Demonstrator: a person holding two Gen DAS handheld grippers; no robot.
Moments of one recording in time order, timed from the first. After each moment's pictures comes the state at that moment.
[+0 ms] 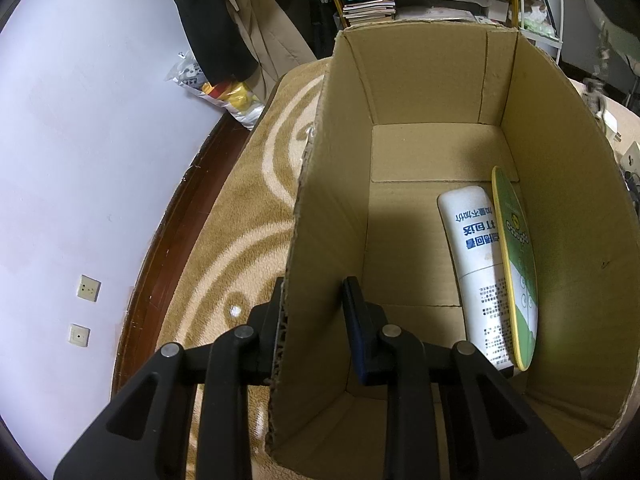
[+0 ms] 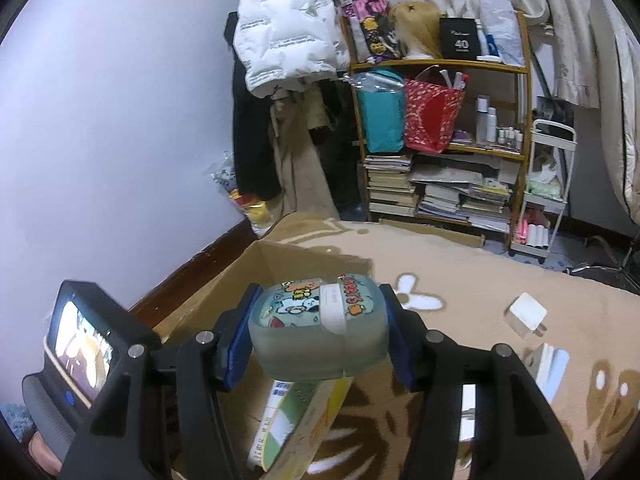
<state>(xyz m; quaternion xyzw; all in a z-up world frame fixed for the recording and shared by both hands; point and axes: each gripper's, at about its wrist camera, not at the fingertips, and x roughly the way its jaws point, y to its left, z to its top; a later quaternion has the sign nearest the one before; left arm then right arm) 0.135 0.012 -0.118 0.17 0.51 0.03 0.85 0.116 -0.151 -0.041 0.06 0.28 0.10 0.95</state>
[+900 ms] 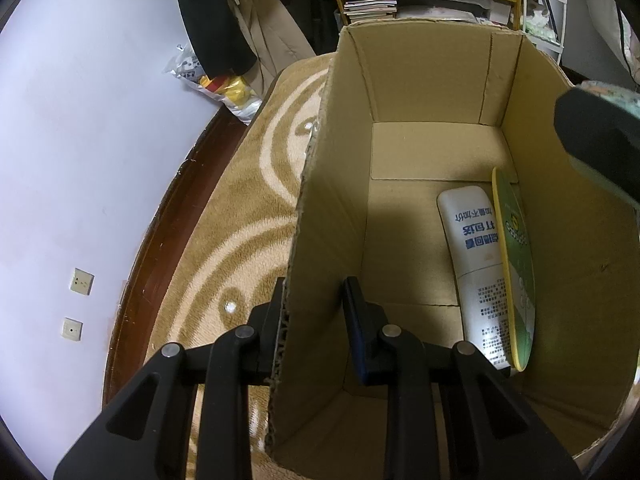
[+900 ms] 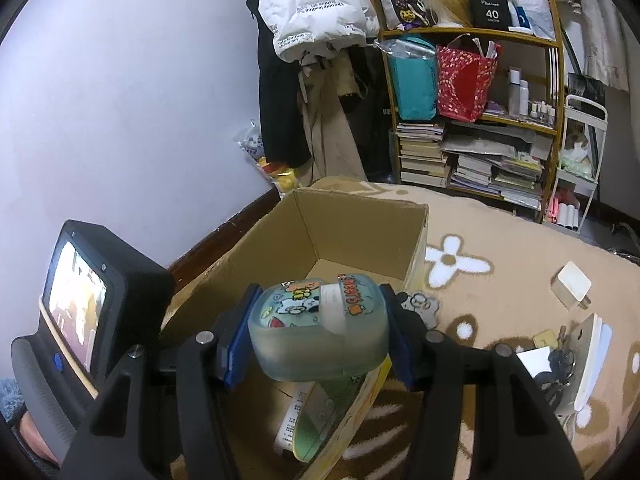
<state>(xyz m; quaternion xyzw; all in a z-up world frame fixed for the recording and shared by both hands) 0.139 0.016 -0.121 0.16 0.51 0.02 0.84 0.118 -0.127 -0.076 0.07 0.33 0.15 0.93</state>
